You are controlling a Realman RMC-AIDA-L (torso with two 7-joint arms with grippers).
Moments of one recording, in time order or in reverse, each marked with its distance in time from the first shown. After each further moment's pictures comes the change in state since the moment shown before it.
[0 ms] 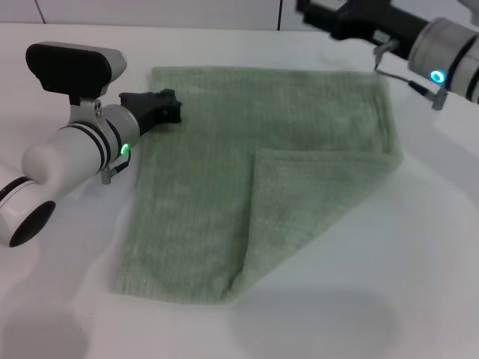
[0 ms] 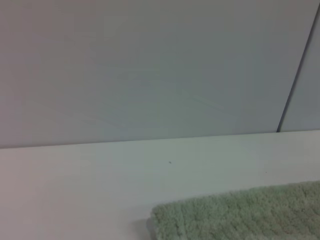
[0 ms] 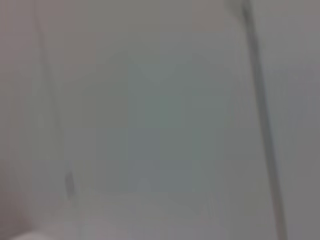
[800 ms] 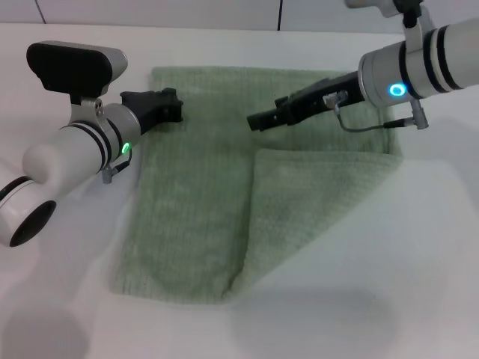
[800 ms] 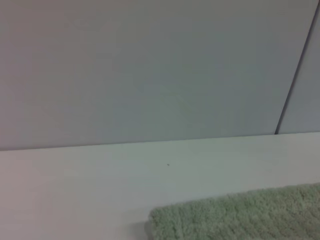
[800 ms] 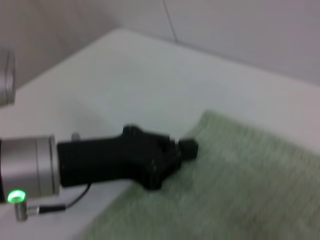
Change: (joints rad) left arm 0.000 0.000 0.000 -0.004 0.000 0.002 0.000; right arm 0.230 -0.039 0.007 -0.038 -0.972 -0.233 0.977
